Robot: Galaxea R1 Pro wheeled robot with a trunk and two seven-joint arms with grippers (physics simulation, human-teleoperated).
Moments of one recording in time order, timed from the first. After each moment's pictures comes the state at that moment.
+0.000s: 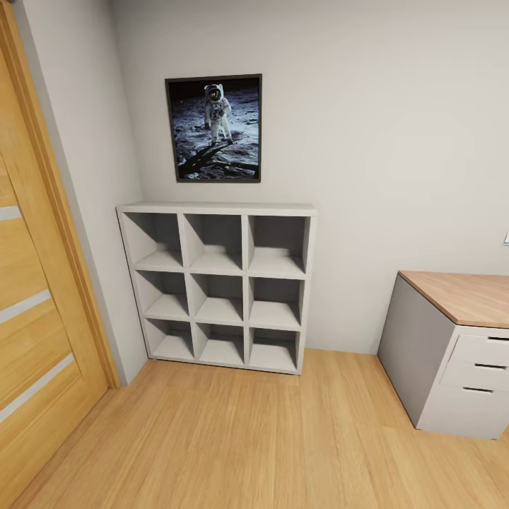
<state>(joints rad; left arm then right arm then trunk) 0.00 0.00 0.00 -0.31 0.15 0.00 0.01 -0.02 -0.01 0.01 -0.15 -0.01 -0.05 0.00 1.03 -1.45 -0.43</state>
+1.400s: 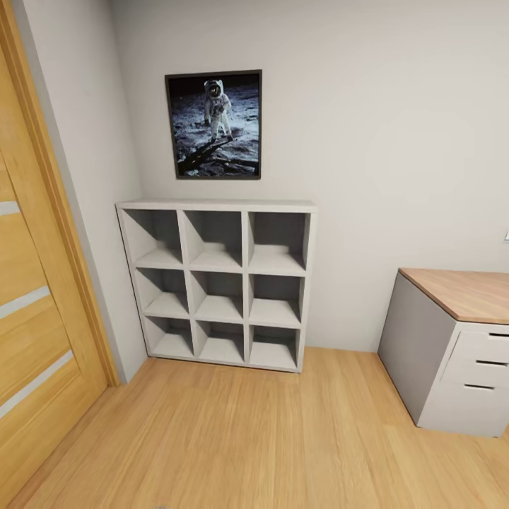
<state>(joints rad) -0.12 0.02 0.01 -0.65 0.16 0.26 0.02 -0.13 0.01 -0.01 -0.37 -0.04 0.01 -0.18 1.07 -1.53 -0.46</state>
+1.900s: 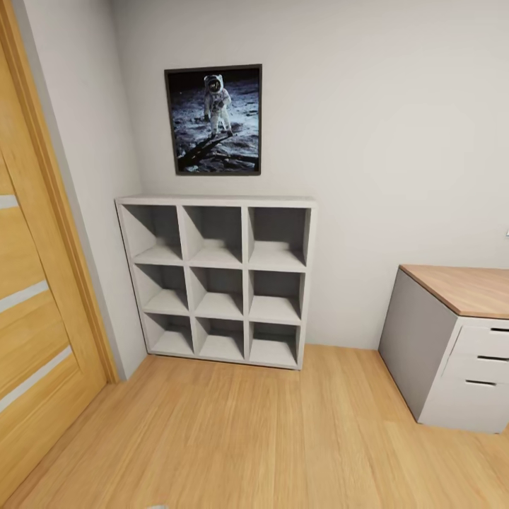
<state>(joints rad) -0.12 0.03 0.01 -0.66 0.16 0.26 0.02 -0.13 0.01 0.00 -0.40 -0.04 0.01 -0.17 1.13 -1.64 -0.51</state>
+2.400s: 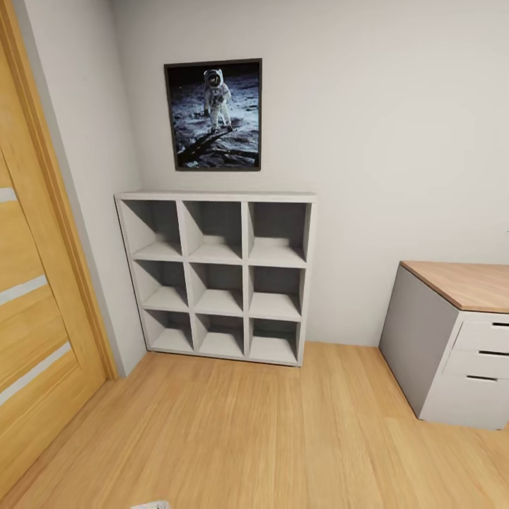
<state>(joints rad) -0.12 0.03 0.01 -0.68 0.15 0.26 0.03 -0.13 0.01 0.00 -0.39 -0.04 0.02 -0.17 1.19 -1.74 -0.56</state>
